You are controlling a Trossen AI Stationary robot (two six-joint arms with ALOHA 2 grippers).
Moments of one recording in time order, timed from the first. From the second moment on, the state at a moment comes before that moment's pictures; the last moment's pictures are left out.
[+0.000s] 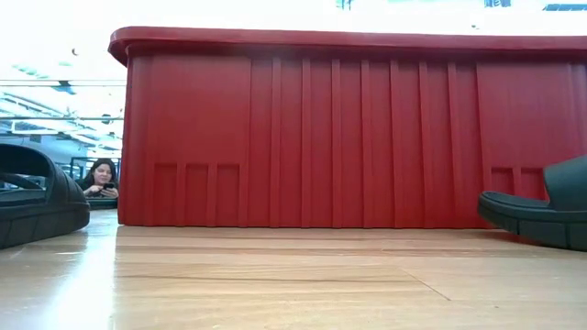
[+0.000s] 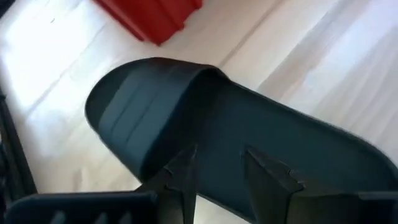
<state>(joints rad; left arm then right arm) -0.98 2.17 1.68 -1.57 -0.50 -1.84 -0.19 0.34 0.78 -0.40 -0.34 -0.27</state>
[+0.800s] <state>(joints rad) -0.86 2.14 1.58 -1.57 -0.51 -1.49 -0.19 0.34 0.78 -0.42 -0.34 -0.22</state>
